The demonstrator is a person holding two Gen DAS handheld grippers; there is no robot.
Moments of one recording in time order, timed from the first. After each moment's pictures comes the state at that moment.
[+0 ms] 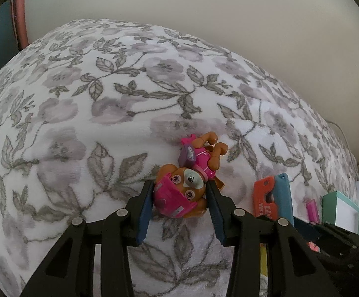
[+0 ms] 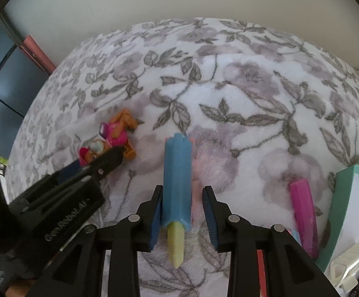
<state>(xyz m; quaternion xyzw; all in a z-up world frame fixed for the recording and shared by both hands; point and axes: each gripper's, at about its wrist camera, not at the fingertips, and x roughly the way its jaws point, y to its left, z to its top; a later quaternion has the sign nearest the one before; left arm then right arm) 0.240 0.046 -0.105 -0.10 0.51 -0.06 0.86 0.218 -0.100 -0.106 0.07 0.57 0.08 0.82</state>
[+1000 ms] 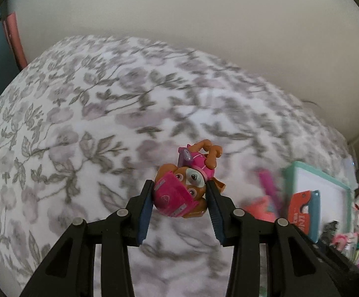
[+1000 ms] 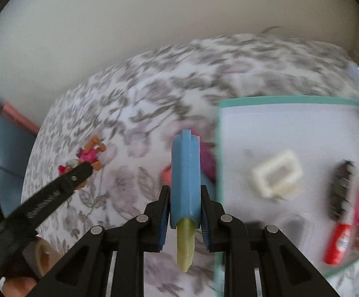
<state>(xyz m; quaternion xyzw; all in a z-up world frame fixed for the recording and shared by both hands) 0.180 -0.015 -0.039 -0.05 0.51 -0.07 0.86 0.098 -0.209 -0.043 0.21 0.51 -0.05 0.84</state>
